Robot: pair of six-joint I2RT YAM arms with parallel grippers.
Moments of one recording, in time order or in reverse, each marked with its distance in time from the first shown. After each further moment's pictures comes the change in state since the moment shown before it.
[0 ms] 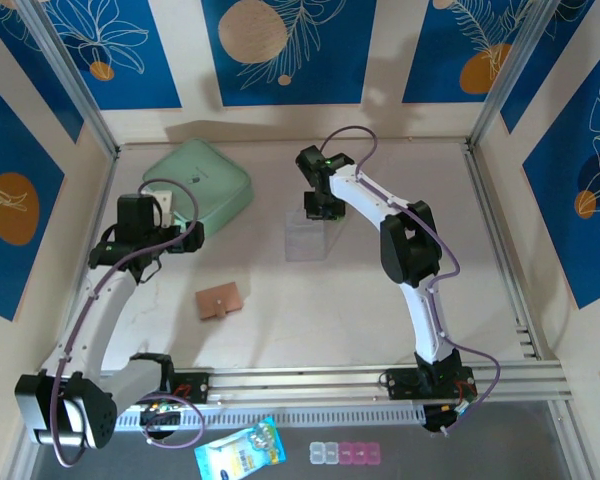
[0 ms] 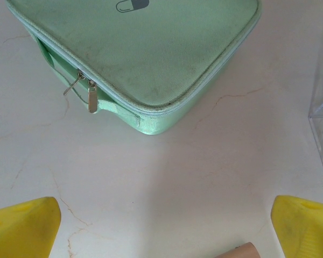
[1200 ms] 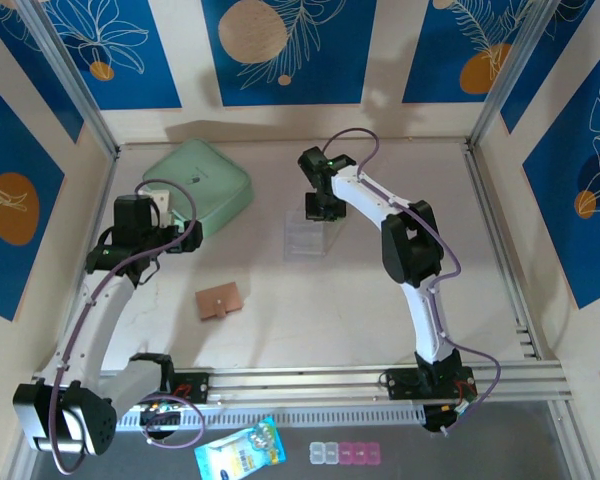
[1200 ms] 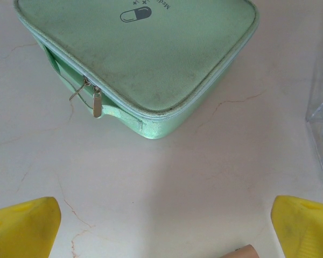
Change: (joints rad) left arm 0.000 -0.035 0.000 0.000 -0.011 0.000; right arm -0.014 -0.008 -0.029 0.017 -0.019 0.002
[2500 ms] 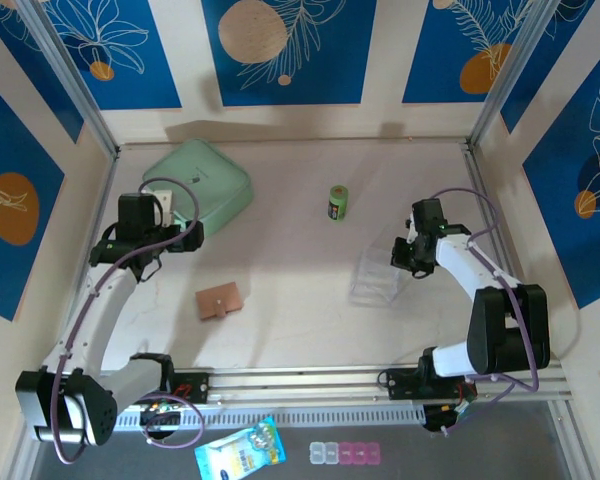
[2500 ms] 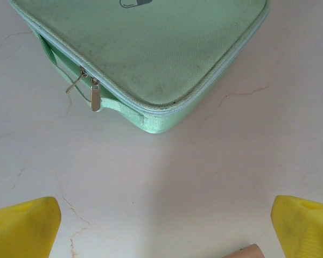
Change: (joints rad) left arm 0.000 0.043 0.005 0.000 -0.005 0.000; right arm -0.425 -0.830 -1.083 0.366 -0.197 -0.209
